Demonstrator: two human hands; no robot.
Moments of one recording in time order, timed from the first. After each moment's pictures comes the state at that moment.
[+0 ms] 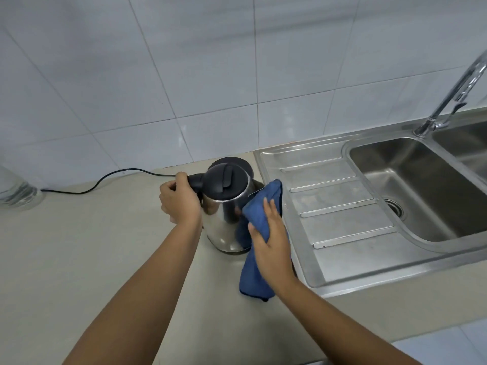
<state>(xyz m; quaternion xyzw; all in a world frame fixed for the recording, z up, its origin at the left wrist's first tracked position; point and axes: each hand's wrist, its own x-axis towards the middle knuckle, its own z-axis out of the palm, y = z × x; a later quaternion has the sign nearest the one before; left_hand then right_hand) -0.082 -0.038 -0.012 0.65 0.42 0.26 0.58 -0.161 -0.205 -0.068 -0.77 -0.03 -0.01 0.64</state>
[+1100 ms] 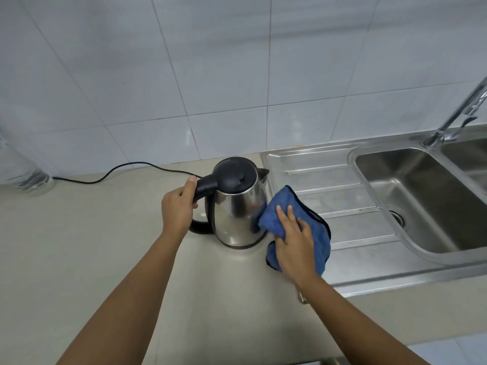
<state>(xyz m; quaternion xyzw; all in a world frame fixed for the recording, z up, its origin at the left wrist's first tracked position) -0.118 -0.011 -0.020 0.80 0.25 0.19 0.52 -0.139 -0.251 -0.112 -0.93 -0.06 -0.05 0.36</state>
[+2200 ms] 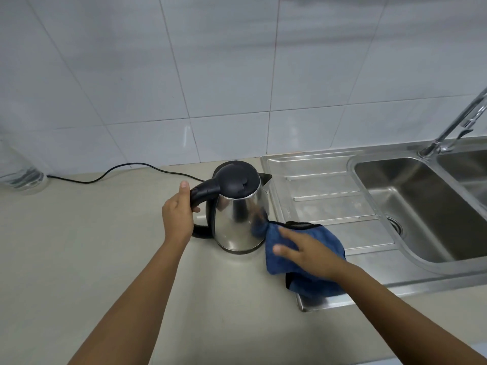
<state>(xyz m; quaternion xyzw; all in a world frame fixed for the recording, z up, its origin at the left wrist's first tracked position) -0.122 -0.013 -0.027 0.75 0.26 0.22 0.56 -0.117 -0.298 -0.063 -0.90 -0.17 0.25 0.31</state>
